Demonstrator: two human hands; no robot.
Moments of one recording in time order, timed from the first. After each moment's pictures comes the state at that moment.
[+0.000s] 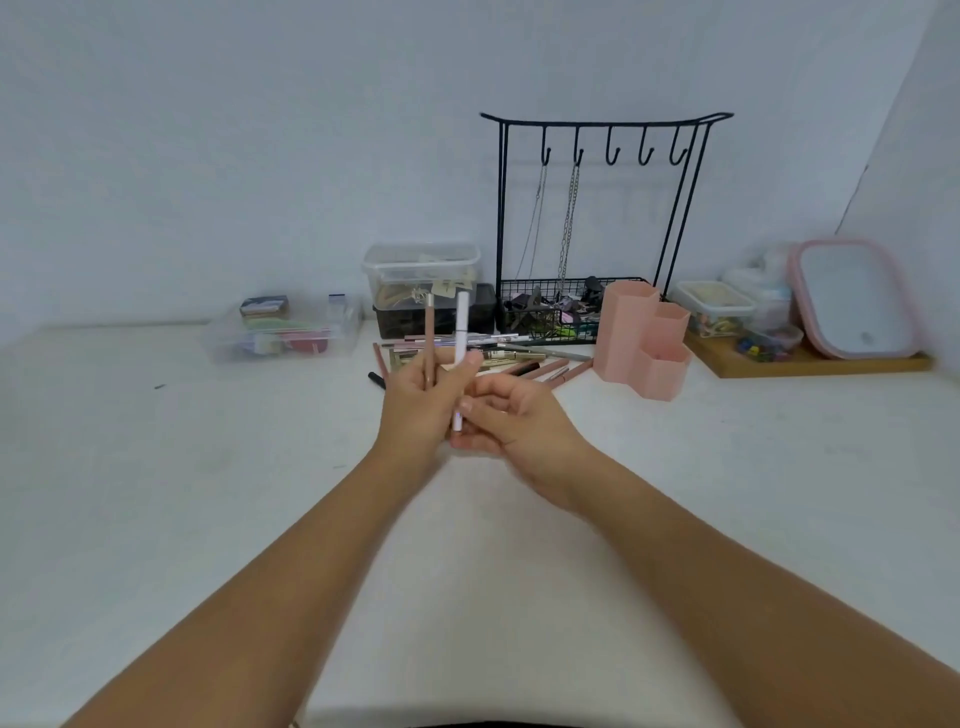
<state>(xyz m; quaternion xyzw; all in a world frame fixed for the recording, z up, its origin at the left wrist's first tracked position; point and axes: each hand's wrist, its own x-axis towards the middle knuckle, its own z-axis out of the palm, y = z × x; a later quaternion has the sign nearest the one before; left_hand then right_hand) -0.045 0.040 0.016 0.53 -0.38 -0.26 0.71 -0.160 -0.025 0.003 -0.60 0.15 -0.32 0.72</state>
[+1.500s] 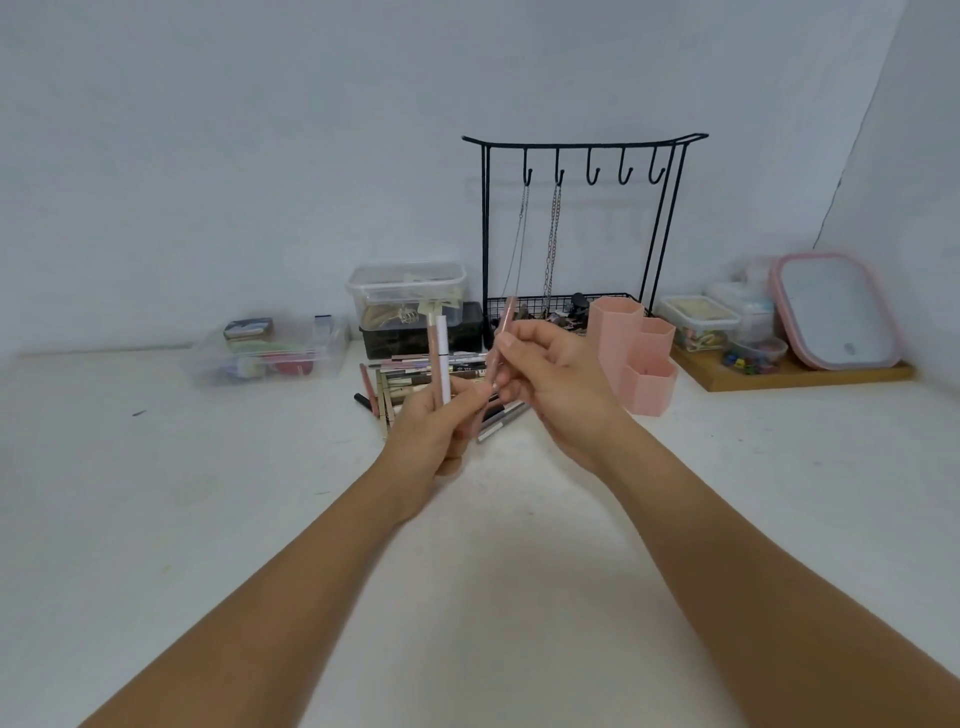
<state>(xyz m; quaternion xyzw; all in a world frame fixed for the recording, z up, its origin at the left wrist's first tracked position) -0.048 0.035 0.014 0.50 -0.43 -0.38 0.64 -0.181 -0.046 0.058 -0.64 0.15 -0.44 0.62</state>
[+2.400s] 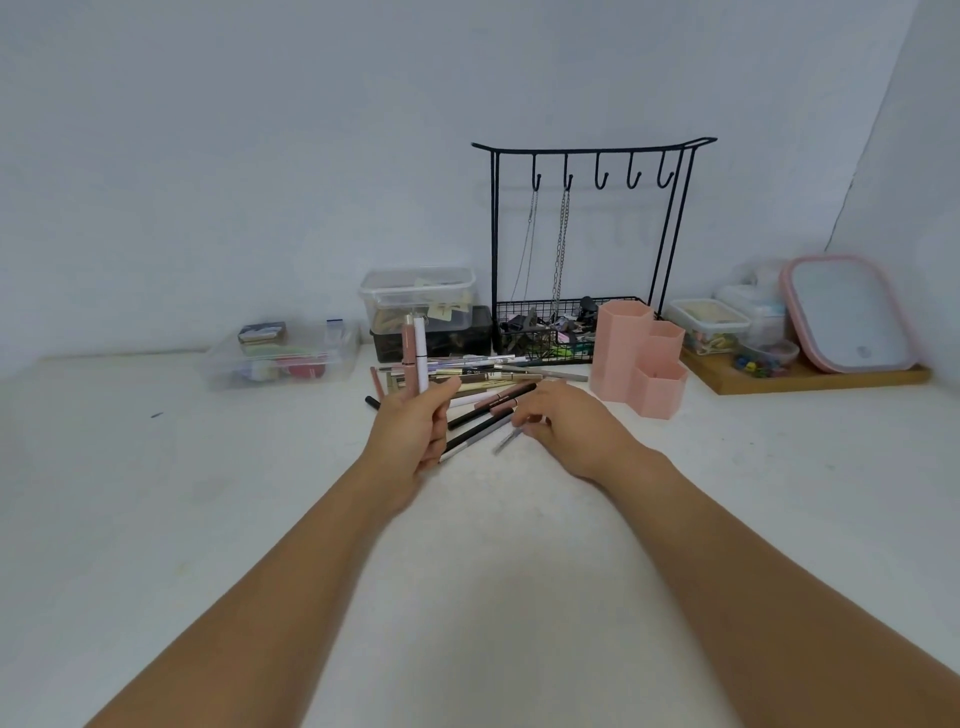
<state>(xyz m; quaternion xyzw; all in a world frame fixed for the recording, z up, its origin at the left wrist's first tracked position) -0.026 0.037 0.018 0.57 -0.32 -0.37 0.65 -0.194 -0.087 0.017 -0.93 0.29 -0.19 0.12</state>
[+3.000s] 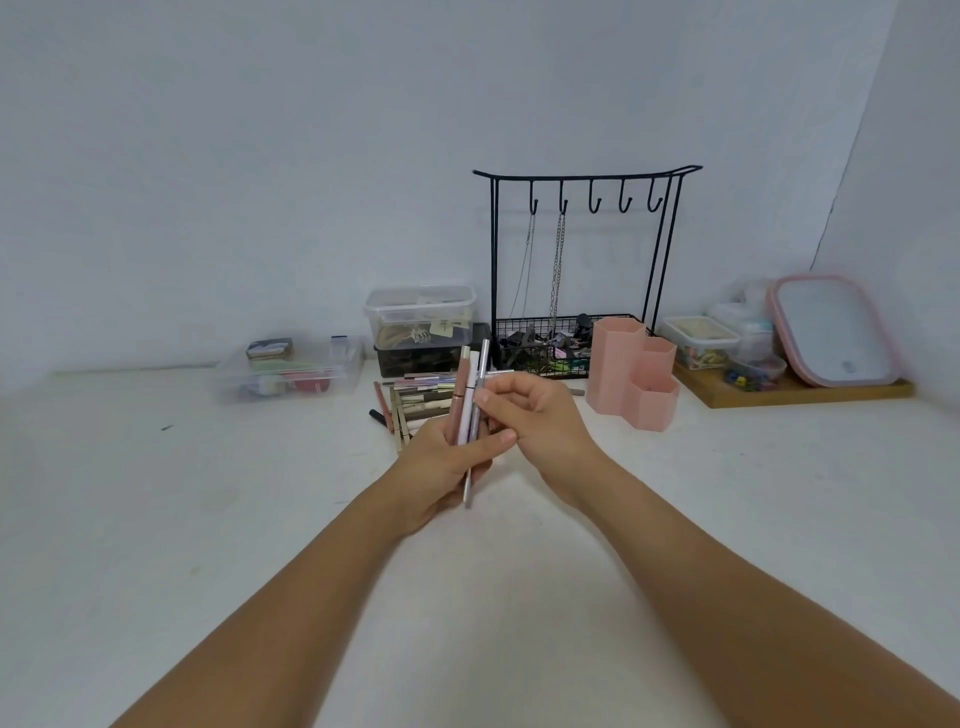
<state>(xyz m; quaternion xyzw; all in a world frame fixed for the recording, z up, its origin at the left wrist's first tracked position) -0.042 0.045 0.009 0.51 -0.47 -0.44 0.58 -0.168 -0.034 0.033 -0.65 0.19 -0.42 0.60</state>
